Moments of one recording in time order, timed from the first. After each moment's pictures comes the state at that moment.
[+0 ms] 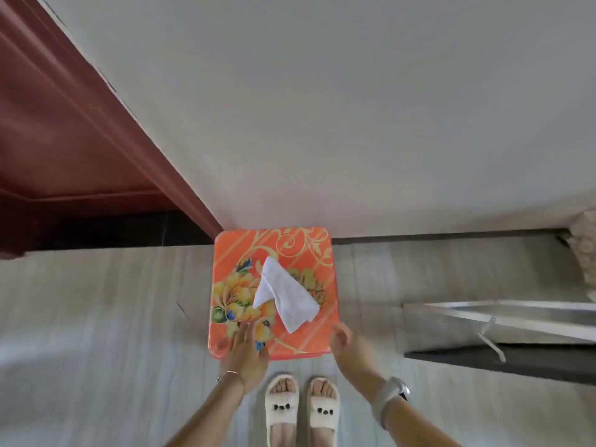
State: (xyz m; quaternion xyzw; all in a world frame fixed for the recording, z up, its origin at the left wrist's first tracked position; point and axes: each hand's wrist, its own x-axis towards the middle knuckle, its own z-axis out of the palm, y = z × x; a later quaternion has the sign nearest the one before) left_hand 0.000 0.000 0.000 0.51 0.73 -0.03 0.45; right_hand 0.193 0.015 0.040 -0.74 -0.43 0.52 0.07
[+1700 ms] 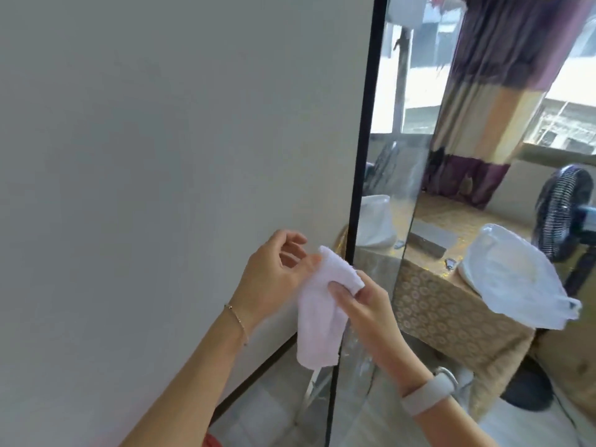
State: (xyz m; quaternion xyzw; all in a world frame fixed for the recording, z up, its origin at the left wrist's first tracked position) left_hand 0.263 0.014 0.523 0.79 0.20 0.34 0.47; right_hand 0.360 -0.102 0.482 -0.66 -0.39 0.15 0.63
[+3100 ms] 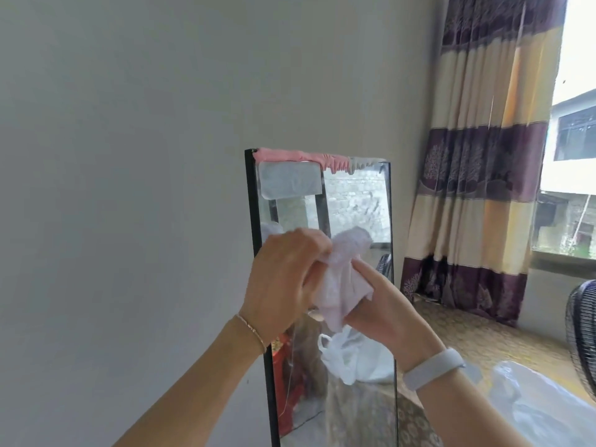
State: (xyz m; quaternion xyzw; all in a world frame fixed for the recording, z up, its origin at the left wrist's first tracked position) left_hand 0.465 -0.011 0.683 0.81 -0.03 0.59 -0.07; right_hand 0.593 -0.088 0.657 -0.27 -0.45 0.53 0.66
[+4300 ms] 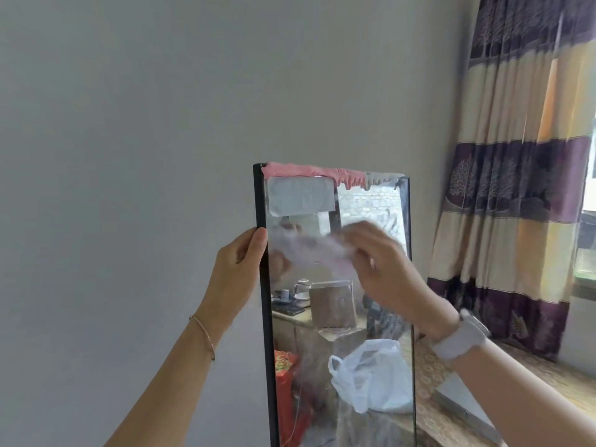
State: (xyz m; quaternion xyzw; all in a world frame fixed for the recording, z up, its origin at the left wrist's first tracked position) left_hand 0.445 0.056 0.692 0.72 0.13 0.60 0.32; right_hand 0.611 -0.058 0.709 -0.54 -0.68 -0.25 0.42
